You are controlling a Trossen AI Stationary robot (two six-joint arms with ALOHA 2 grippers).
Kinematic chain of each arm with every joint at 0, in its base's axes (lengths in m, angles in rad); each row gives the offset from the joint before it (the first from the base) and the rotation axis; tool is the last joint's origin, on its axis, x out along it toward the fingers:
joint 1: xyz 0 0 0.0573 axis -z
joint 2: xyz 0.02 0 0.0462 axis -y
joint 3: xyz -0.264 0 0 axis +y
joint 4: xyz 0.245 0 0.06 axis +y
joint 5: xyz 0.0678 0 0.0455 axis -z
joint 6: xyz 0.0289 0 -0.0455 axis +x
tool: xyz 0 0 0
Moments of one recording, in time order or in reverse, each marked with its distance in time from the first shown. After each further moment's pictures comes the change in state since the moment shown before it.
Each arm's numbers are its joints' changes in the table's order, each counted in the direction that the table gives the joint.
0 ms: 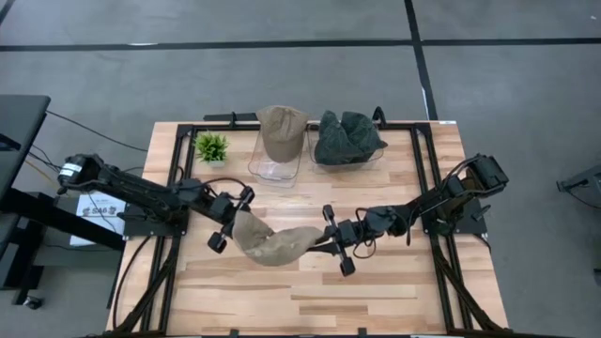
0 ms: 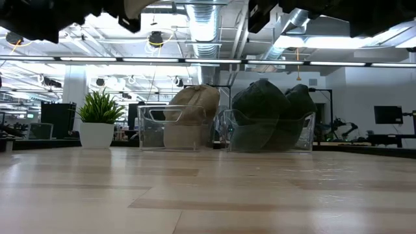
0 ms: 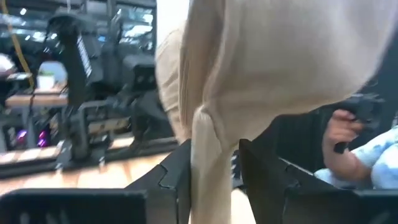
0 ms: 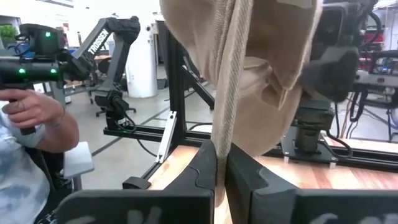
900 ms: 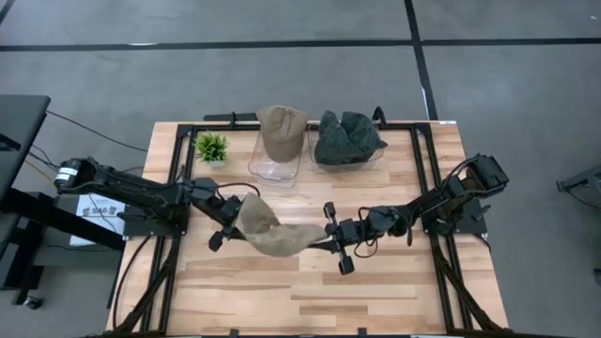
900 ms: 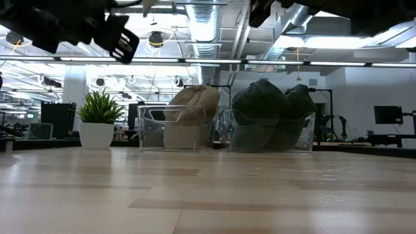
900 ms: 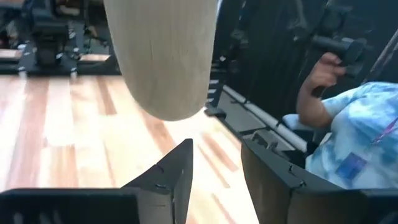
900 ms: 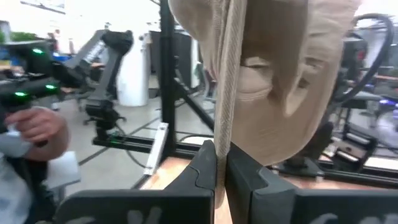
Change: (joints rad) left arm -0.085 0.042 0.000 0.358 0.162 -0.053; right arm -0.020 0.001 0.000 -0.047 0.033 -0.038
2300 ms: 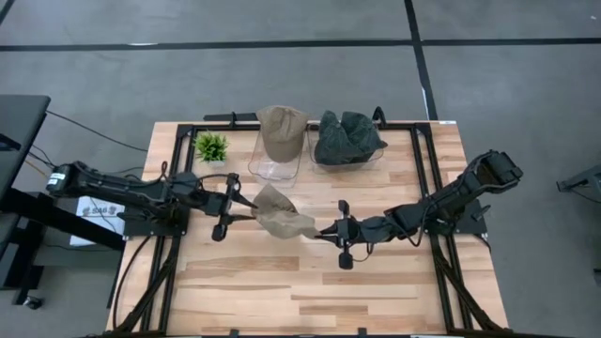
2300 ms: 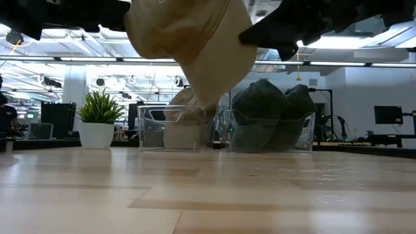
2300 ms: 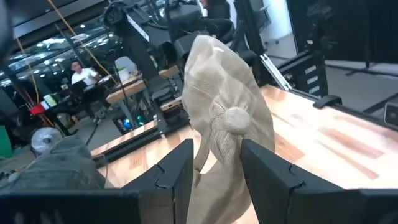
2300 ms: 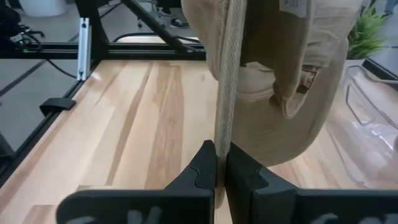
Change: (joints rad) left arm -0.010 0.239 0.002 0.129 -0.326 0.539; right arm -0.047 0.131 0.000 0.595 0.321 0.152
